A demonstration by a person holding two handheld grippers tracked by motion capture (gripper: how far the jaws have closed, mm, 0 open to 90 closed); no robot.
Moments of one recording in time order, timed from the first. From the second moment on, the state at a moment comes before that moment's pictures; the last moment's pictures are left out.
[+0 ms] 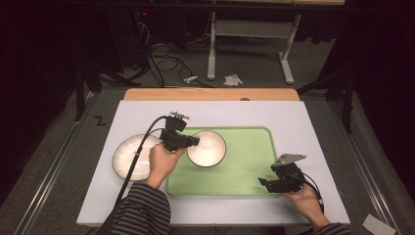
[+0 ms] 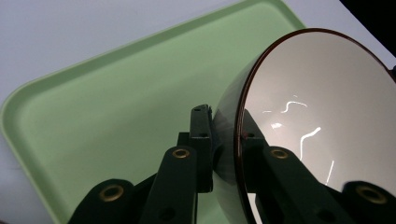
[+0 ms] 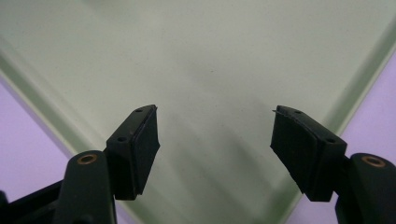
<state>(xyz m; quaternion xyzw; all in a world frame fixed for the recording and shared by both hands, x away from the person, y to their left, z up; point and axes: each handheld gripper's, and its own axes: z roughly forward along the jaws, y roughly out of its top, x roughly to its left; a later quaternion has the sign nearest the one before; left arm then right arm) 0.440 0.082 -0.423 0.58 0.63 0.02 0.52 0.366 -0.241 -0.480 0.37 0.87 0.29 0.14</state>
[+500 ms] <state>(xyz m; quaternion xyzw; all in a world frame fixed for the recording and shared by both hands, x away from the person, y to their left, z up) 0.448 0.065 -0.426 0.58 0.63 0.02 0.52 0.366 -0.242 -0.479 0.37 0.87 0.29 0.14</state>
